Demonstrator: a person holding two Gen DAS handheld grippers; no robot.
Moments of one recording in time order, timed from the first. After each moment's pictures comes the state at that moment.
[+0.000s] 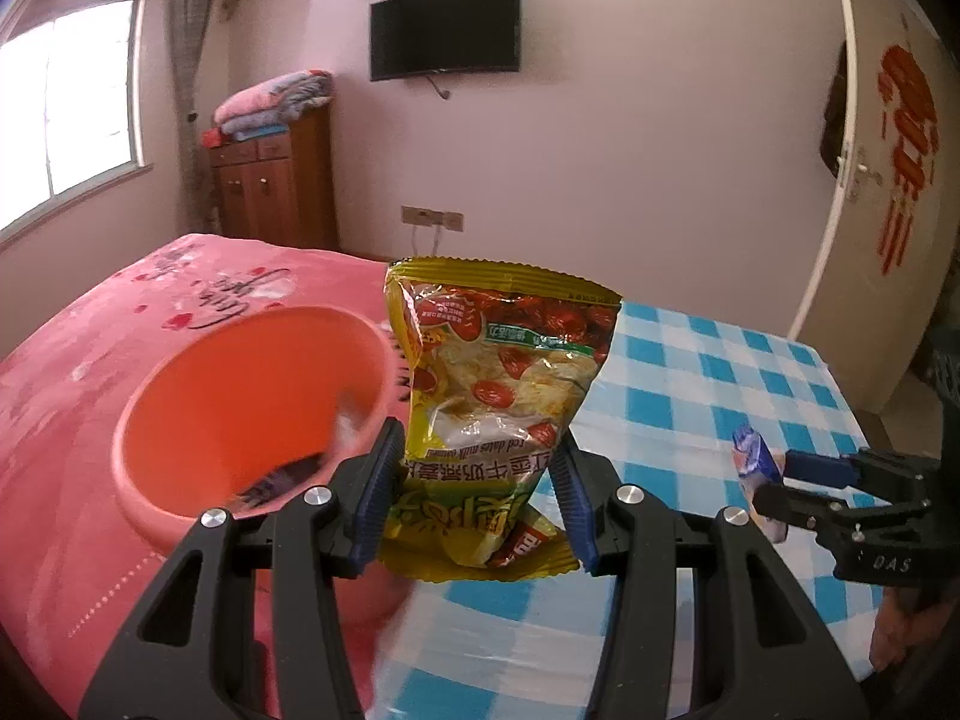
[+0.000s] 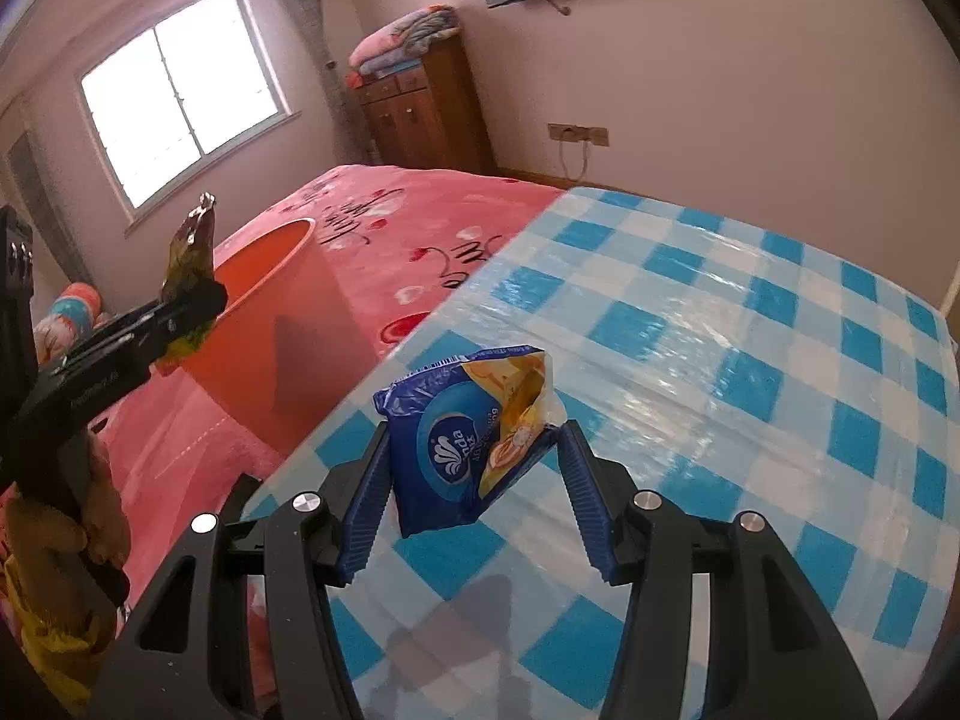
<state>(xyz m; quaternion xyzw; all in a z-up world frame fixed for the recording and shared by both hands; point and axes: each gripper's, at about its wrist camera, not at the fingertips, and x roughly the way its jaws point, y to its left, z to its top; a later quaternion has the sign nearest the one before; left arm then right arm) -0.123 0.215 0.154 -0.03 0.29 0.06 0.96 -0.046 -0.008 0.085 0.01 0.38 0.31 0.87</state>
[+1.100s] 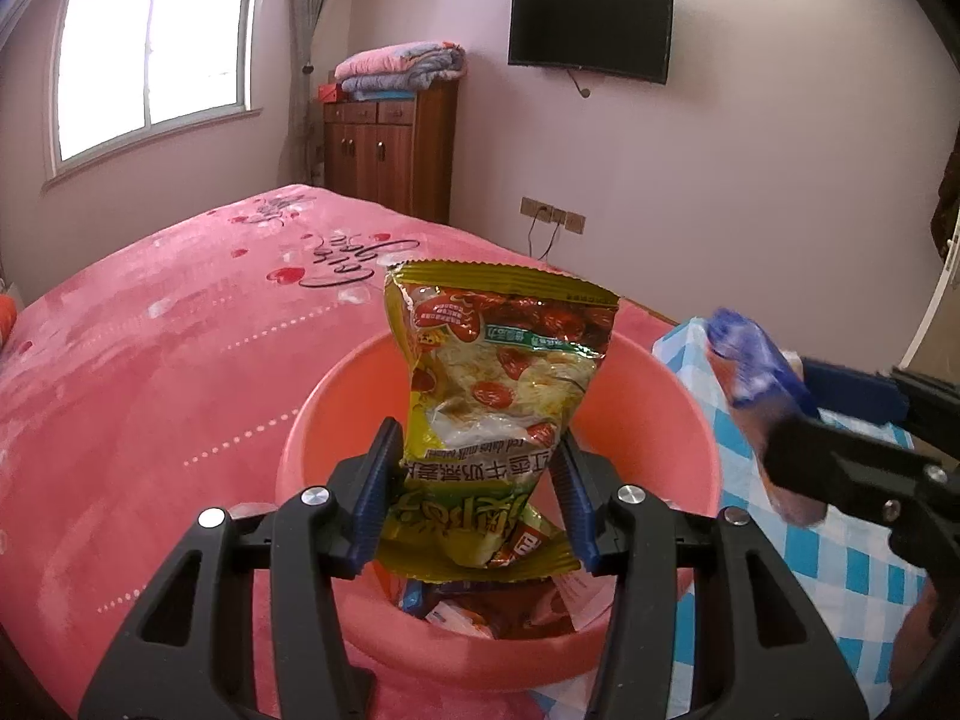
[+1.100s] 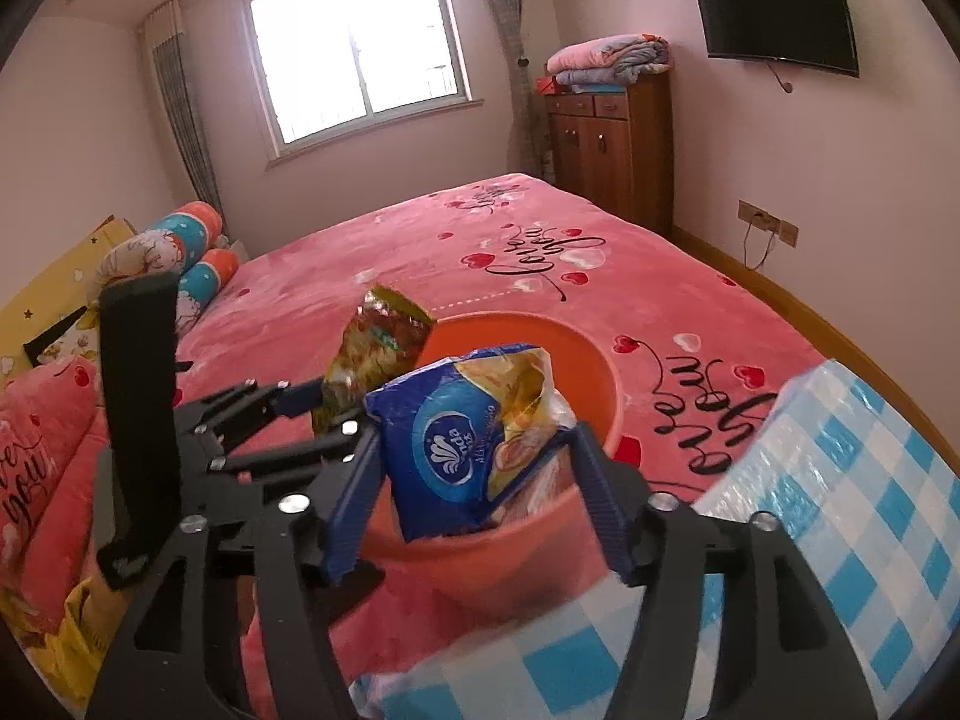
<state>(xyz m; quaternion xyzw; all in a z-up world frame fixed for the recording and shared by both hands) -0.104 0.349 0.140 -0.09 0.30 0.17 0.93 -0.027 0.215 0.153 -0.08 0.31 0.48 0.82</state>
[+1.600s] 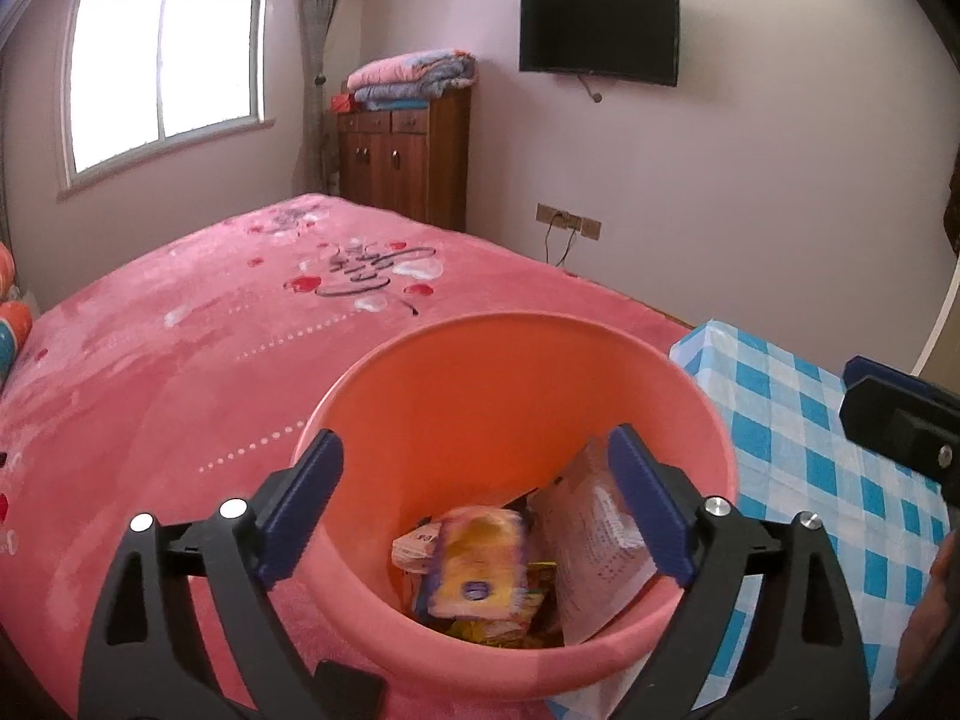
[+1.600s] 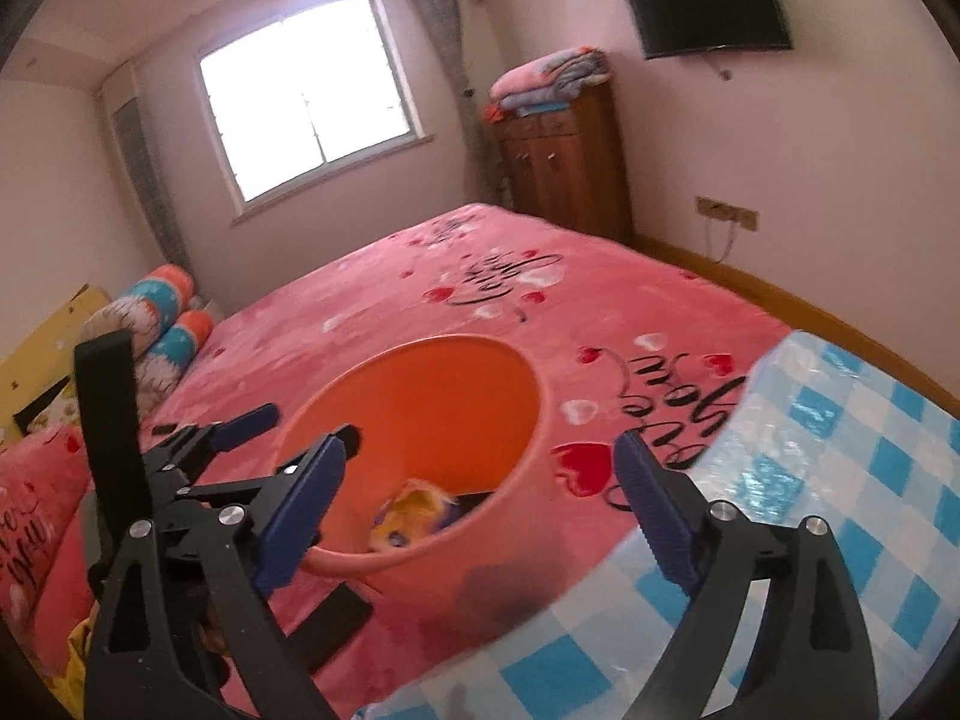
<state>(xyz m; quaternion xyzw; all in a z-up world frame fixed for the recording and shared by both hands) -0.104 0.346 0.143 -0.07 0.28 0.20 0.94 -0.010 0.167 0.145 0.00 0.30 0.43 0.85</state>
